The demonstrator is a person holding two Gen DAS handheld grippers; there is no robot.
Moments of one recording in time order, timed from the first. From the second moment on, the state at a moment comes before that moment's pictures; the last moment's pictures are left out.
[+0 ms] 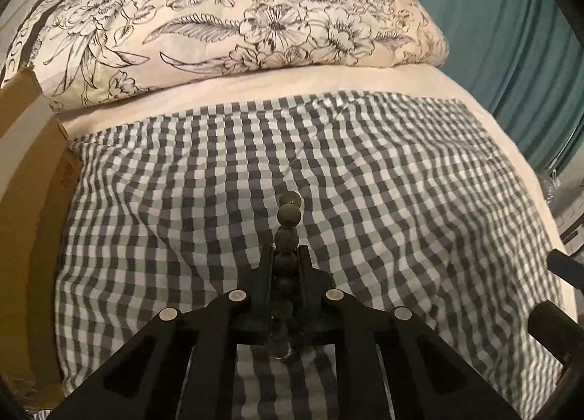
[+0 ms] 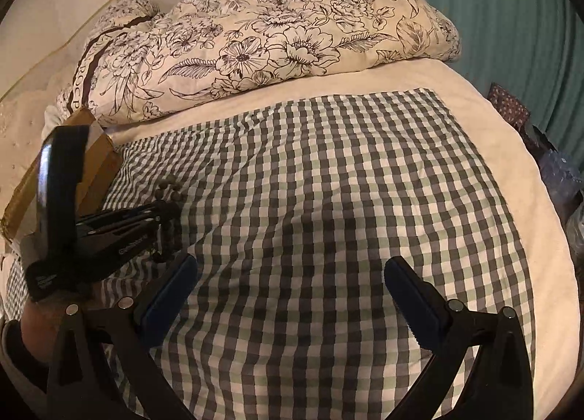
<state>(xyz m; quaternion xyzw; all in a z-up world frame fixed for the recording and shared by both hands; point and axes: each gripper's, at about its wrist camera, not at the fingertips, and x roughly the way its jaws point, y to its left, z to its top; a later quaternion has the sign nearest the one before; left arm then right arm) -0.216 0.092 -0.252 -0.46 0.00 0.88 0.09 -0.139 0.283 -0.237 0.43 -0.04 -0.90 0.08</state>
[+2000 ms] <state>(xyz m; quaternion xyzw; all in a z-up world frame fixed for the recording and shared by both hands) -0.015 -0.132 0.029 -0.26 -0.04 0.97 -0.01 0.022 0.090 0.015 0.23 0.02 -0.95 0.20</state>
